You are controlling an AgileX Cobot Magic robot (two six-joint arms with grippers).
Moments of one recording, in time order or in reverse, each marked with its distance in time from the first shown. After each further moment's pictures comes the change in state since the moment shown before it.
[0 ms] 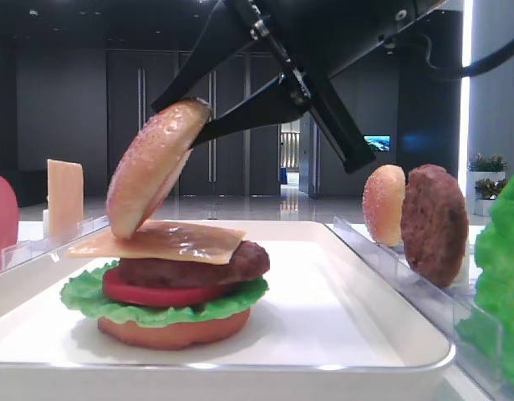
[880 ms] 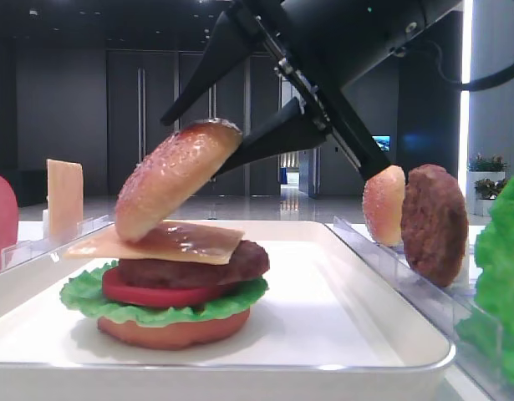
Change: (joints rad) left arm 0.000 0.000 0.000 0.000 0.000 0.000; right arm 0.000 0.000 0.000 -0.072 -0.050 0.004
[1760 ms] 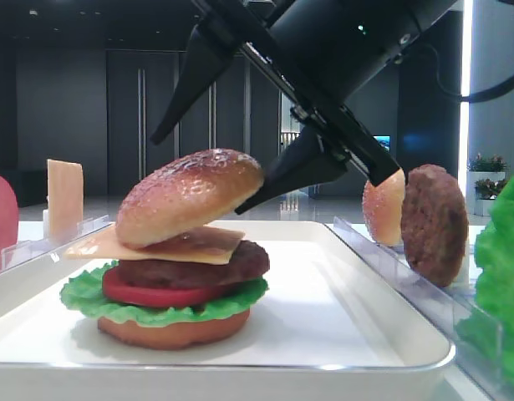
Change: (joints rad) left arm 0.000 0.000 0.000 0.000 0.000 0.000; right arm 0.068 0.000 0.000 -0.041 -0.174 0.000
